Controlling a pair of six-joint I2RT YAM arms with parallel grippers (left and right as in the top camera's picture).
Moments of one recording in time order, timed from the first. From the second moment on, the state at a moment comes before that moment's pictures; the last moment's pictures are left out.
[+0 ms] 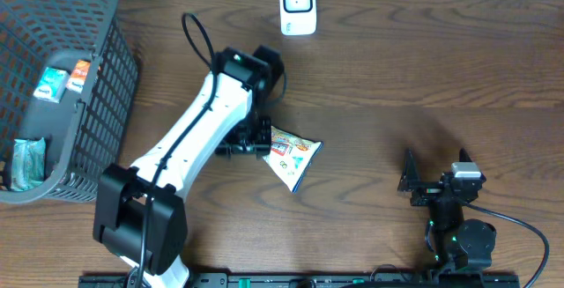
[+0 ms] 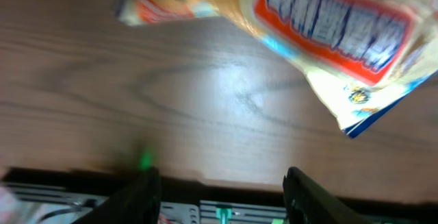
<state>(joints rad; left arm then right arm) -0.49 1.81 1.53 -1.48 0.05 -0.51 0.00 0.01 0.01 -0.07 -0.02 0.04</state>
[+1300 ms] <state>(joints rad) -0.57 1.68 1.16 0.04 0.25 -0.62 0.00 0.01 0.01 -0.07 -0.01 0.04</state>
